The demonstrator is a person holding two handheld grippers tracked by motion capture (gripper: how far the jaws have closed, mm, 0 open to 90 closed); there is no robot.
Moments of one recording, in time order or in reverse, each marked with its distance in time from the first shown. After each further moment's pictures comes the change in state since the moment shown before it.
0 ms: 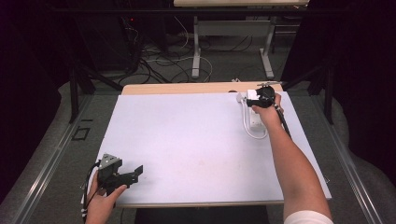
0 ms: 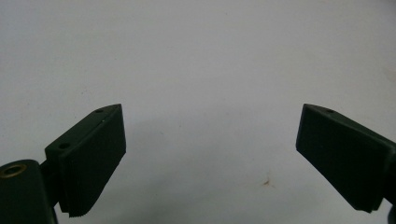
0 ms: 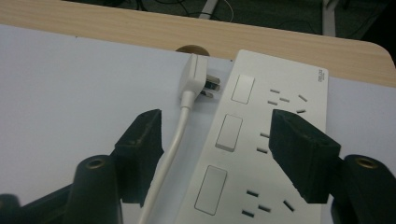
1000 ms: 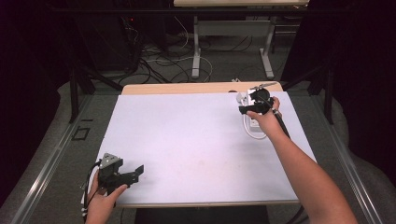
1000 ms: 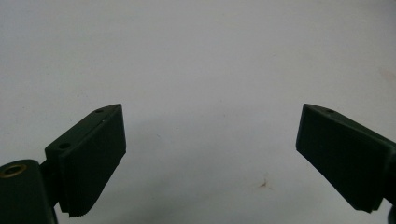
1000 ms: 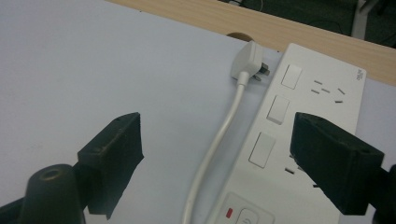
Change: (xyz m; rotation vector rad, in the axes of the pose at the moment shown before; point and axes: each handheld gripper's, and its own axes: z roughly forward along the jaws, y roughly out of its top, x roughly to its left) left arm -0.001 0.001 0.000 0.004 -0.010 0.002; right arm 0.037 0.001 -0.041 0.061 0.082 -0.135
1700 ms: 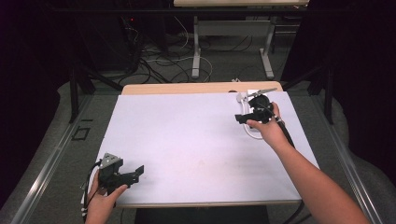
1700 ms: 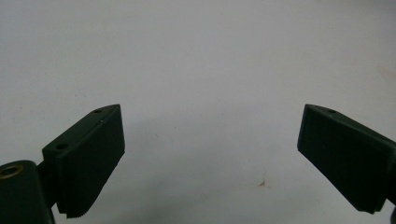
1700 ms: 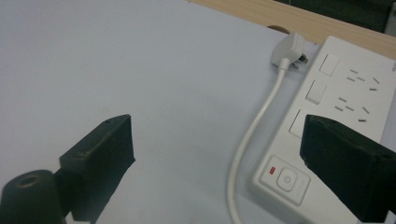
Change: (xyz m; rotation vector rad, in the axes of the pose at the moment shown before) left arm -0.001 -0.001 0.002 -0.013 0.000 0.002; right arm 0.029 -0.013 -0.040 0.016 0.089 -0.048
